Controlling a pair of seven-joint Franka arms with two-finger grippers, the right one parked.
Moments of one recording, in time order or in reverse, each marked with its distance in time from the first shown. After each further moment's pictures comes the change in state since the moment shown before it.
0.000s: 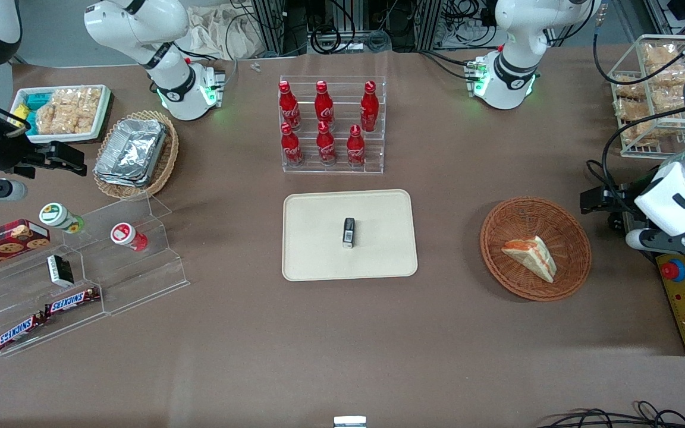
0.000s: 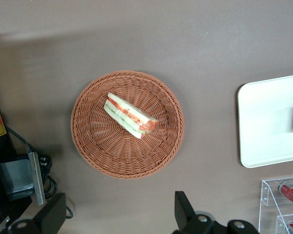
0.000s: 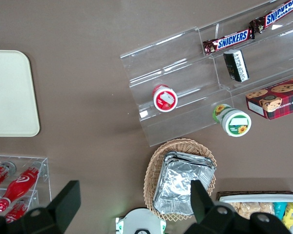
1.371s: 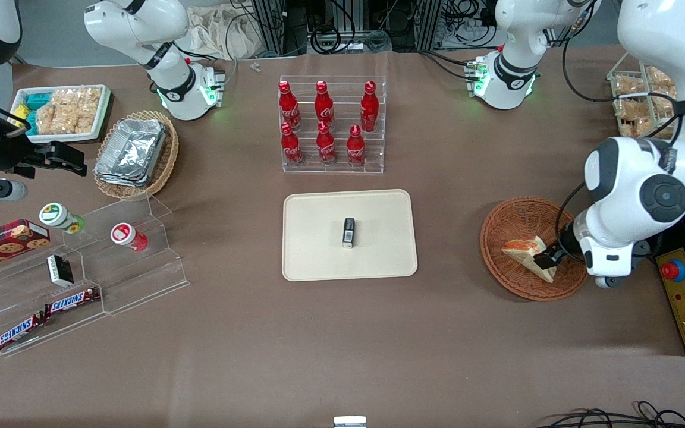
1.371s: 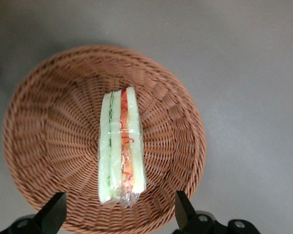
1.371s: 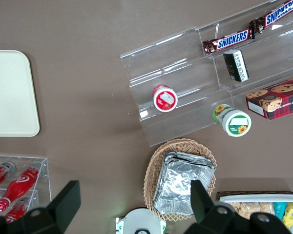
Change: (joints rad) arm -0.007 0.089 0.017 -0.489 0.071 0.613 -0.999
